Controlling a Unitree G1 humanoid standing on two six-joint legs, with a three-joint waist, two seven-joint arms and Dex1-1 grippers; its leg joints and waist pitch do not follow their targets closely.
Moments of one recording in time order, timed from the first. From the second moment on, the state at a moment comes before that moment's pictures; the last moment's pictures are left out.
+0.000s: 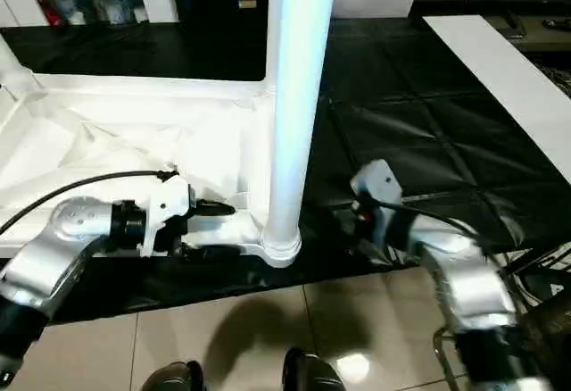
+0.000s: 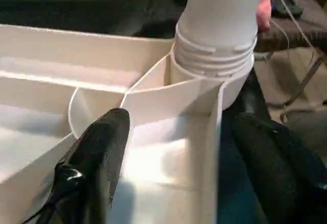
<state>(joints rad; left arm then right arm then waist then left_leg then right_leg) -0.42 0.54 -0.31 0.16 -0.17 0.15 -1.12 -0.24 -0.51 0.06 0.07 0.27 0.24 0.93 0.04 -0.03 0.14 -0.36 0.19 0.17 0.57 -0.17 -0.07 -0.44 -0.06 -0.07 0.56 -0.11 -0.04</state>
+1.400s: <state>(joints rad) -0.53 0.54 -0.39 0.32 -0.08 0.03 -1.28 -0.20 -0.57 0.11 -0.13 0.40 0.41 1.05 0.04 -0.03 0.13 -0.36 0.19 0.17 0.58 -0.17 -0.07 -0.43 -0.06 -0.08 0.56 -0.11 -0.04</state>
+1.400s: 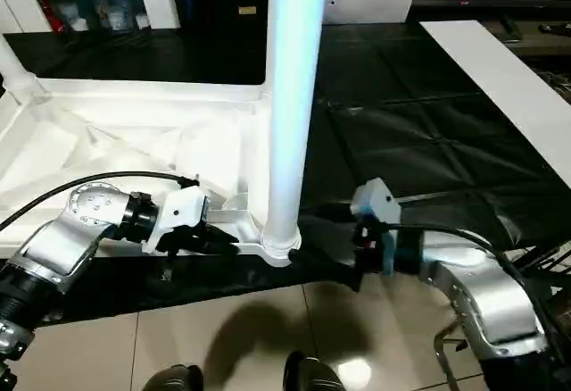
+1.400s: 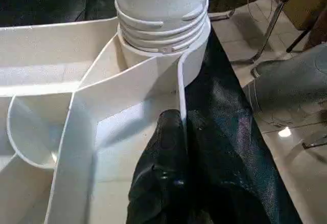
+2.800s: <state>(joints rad) -0.59 0.55 -0.44 0.37 -0.07 0.02 -1.46 -0.46 -0.52 0.28 0.19 0.38 0.36 1.43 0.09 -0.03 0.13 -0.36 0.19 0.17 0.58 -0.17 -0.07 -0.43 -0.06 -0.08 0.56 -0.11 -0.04</state>
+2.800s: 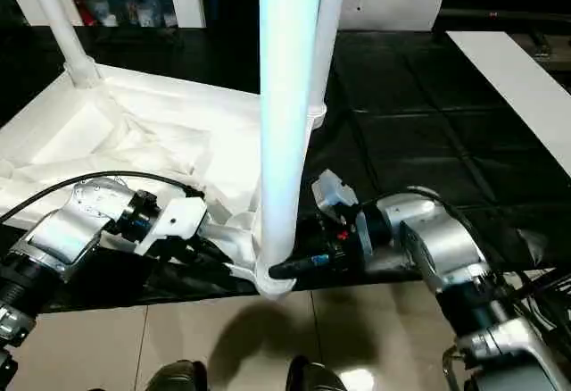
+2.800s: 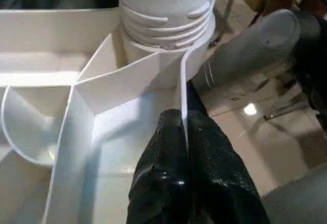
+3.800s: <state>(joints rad) -0.66 0.24 -0.28 0.39 0.06 0.41 -0.73 -0.46 0.02 -0.01 0.24 0.15 0.31 0.28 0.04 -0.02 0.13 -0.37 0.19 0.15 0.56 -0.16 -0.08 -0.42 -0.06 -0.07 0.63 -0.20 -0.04</state>
